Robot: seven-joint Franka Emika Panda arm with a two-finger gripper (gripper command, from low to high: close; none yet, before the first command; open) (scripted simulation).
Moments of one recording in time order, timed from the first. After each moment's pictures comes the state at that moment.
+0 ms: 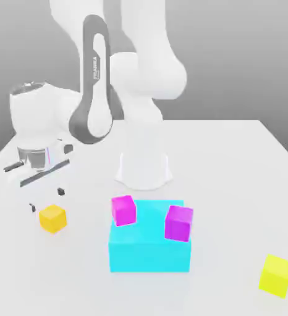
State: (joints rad) arm -0.72 0.10 -0.06 -2.91 0.04 3.01 2.16
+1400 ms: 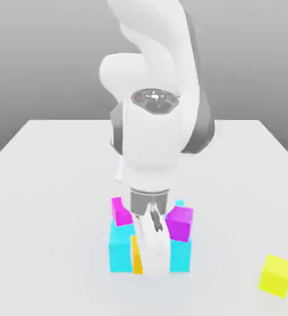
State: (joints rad) arm -0.23 0.16 0.38 -2.51 -0.21 2.67 2.43
